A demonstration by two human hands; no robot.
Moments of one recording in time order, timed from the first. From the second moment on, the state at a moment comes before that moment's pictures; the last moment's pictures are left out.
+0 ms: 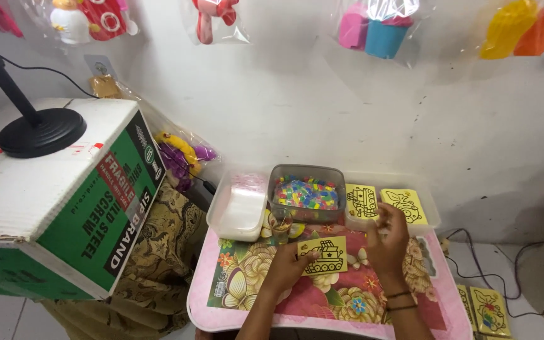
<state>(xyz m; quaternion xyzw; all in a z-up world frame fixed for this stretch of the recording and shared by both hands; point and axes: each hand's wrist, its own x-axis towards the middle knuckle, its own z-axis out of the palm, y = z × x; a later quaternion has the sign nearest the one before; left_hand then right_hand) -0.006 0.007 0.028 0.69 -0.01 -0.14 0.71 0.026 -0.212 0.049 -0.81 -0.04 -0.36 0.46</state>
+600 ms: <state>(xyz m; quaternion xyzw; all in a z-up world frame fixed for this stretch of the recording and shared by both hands) 0.000 0.009 0.032 0.74 -0.05 -0.12 0.66 0.106 -0.146 0.062 -0.96 -0.22 -0.08 0.14</state>
